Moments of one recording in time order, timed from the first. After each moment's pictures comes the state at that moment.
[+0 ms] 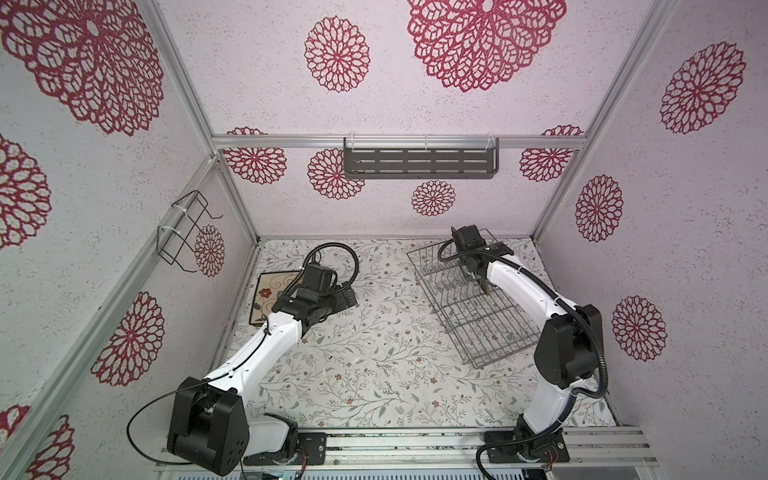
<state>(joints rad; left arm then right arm) -0.33 1.34 0.99 -0.48 -0.02 -0.66 0.39 1.81 1.62 -0.82 0.65 -0.10</state>
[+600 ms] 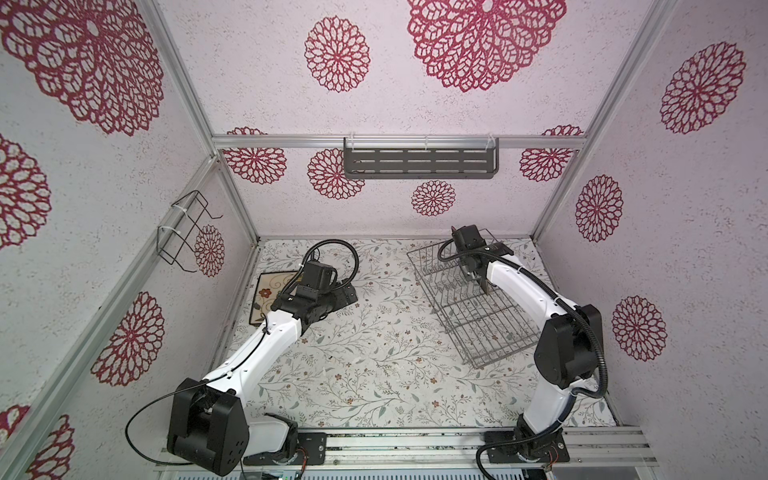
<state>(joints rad) -0.34 1.34 1.02 -0.49 -0.01 -0.69 0.39 1.81 1.62 -0.81 0.66 -0.11</state>
